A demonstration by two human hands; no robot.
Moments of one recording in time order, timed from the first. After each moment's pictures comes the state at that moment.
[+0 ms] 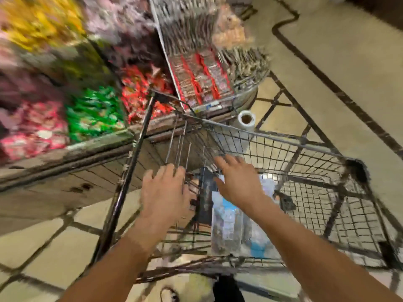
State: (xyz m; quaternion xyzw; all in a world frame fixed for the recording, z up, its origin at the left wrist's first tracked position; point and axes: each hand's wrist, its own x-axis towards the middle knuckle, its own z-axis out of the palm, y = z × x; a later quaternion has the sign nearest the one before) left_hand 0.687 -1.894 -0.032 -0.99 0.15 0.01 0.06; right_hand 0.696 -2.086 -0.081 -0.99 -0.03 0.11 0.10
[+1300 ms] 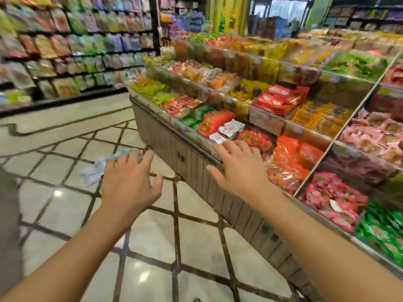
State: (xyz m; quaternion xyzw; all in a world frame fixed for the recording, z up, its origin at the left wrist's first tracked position) left_hand 0.348 -1.194 0.151 -0.86 -0.48 -0.14 0.08; right_hand 0.562 -1.294 0.161 -0.79 -0.59 -0.13 0.06
